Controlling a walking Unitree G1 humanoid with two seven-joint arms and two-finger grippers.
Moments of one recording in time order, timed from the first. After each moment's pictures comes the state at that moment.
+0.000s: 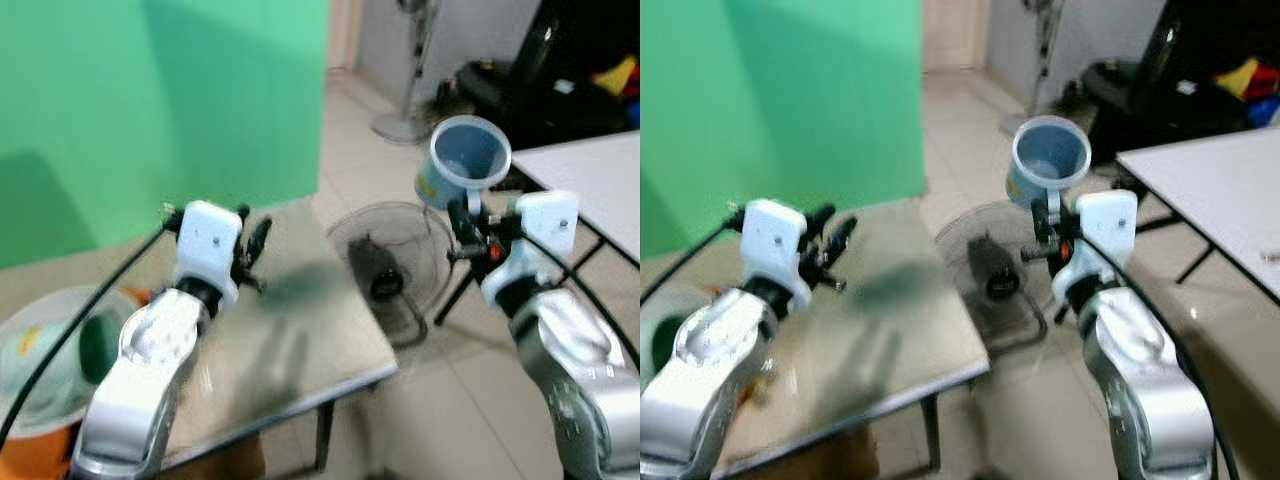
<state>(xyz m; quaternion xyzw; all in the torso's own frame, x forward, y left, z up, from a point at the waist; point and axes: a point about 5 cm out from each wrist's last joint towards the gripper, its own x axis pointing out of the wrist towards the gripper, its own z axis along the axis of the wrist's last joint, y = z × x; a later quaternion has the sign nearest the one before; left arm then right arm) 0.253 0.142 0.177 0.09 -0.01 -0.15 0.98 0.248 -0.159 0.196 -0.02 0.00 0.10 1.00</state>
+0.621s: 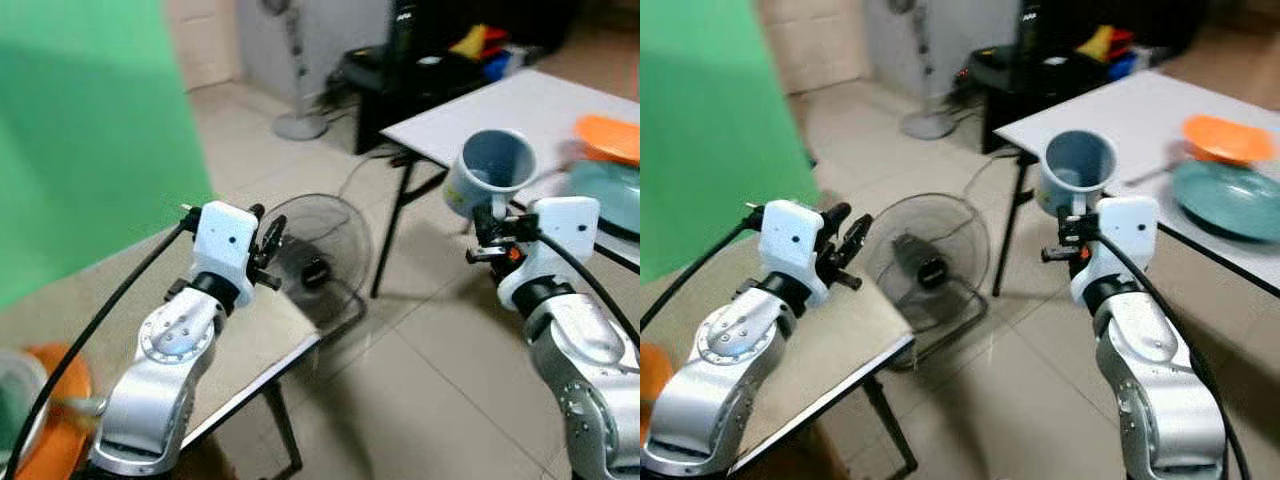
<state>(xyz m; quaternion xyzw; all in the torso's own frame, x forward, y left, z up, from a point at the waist) 0.257 0.132 0.176 0.09 -0.02 -0.16 0.98 0.246 -0.173 0.189 -0.01 0.02 0.04 1.00</state>
